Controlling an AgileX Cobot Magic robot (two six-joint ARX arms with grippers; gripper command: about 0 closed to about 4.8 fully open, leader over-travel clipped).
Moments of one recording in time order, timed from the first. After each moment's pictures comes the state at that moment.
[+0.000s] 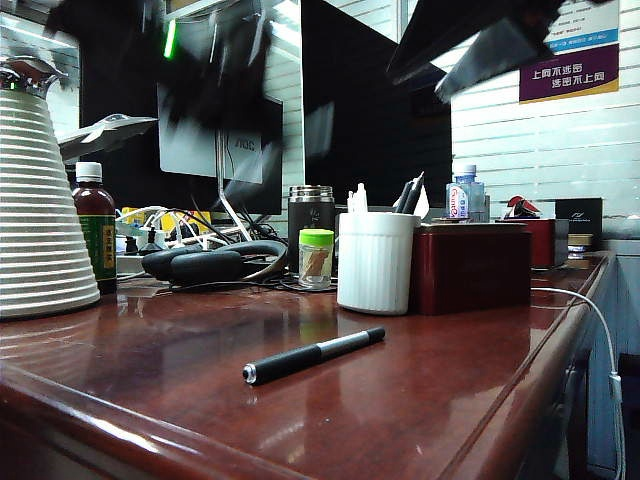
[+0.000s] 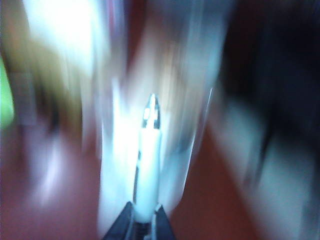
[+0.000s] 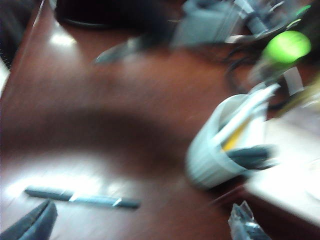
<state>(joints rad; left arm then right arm) -0.47 1.51 1.07 0.09 0.45 0.05 0.52 1.13 0.98 -0.42 -0.28 -0.31</state>
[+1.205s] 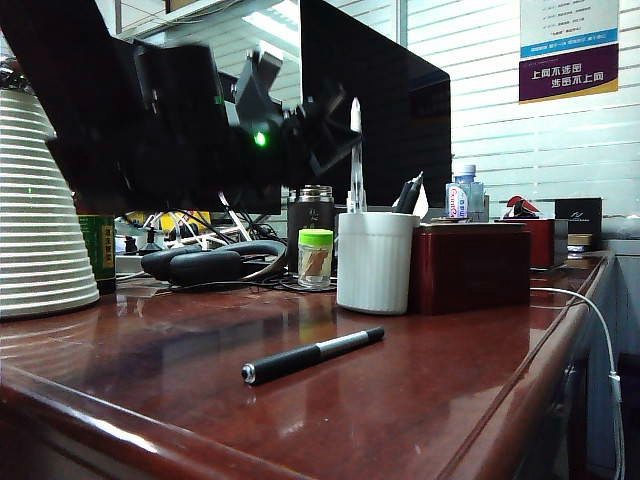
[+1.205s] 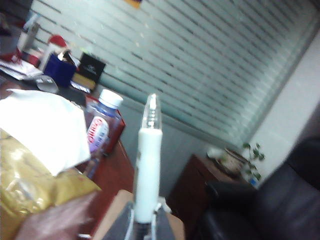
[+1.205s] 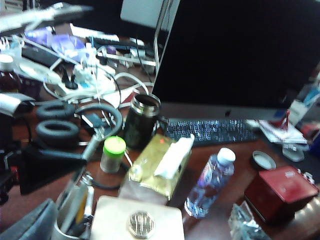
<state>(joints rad) -0.54 2.08 1.07 1.34 0.34 -0.48 0.29 0.83 0.98 -0.19 -0.16 -0.27</state>
